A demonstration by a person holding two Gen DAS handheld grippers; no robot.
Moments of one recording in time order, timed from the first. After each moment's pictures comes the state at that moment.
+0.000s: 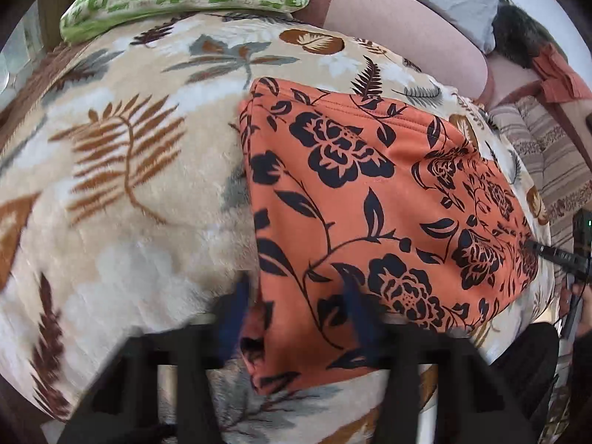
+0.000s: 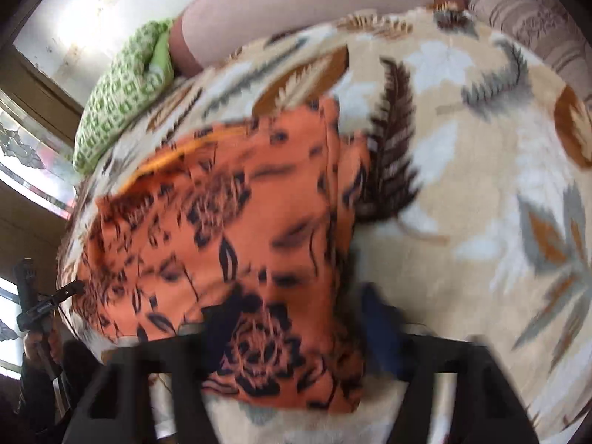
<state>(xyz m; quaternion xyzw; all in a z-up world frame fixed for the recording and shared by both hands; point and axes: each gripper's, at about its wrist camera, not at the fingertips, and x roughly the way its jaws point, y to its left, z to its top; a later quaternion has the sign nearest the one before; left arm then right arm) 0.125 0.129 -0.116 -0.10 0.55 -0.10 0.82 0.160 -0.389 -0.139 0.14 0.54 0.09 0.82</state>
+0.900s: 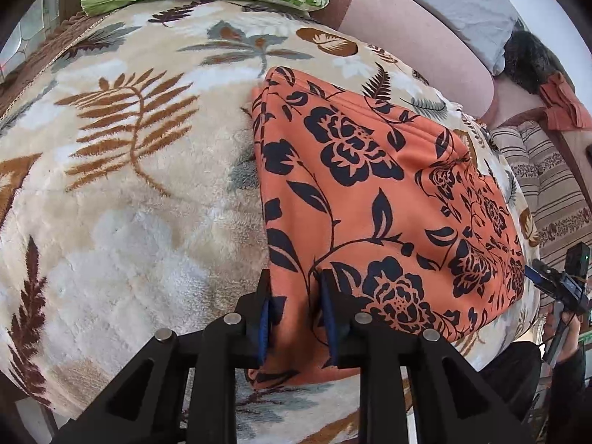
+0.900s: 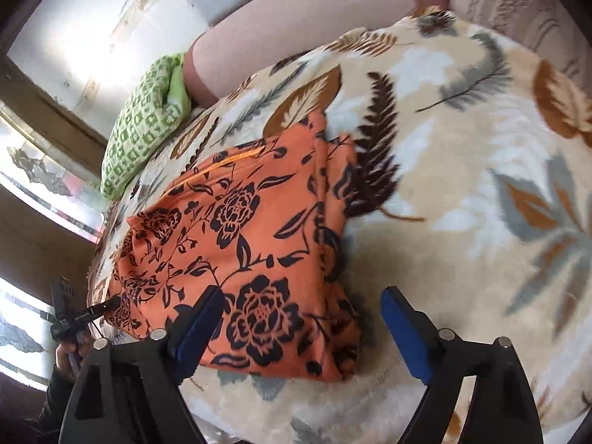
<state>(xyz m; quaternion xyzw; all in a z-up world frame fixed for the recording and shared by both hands) 0.117 0.140 -0.123 -0.15 0.55 -0.09 0.81 0.142 -0.406 -0.133 0.21 0.50 0.14 0.83</state>
